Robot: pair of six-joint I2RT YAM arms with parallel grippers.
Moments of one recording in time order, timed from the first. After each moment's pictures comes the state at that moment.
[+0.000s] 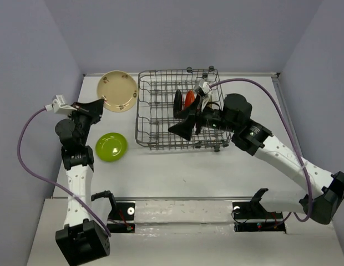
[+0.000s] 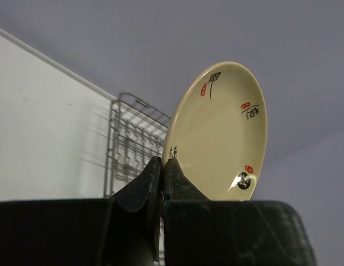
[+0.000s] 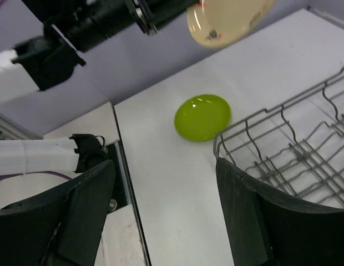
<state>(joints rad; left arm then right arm) 0.28 0.88 0.68 0.26 0.27 -0.83 0.80 1.17 1.13 -0.02 -0.43 0.29</state>
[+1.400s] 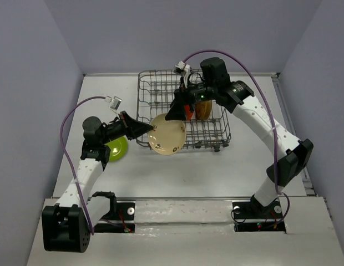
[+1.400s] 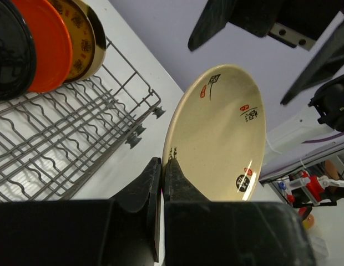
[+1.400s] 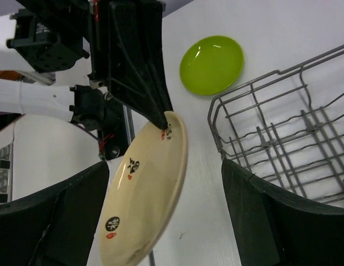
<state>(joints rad) -0.08 0.97 0.54 0.49 1.02 -0.82 0.62 1.68 1.84 -0.66 -0.82 0.04</state>
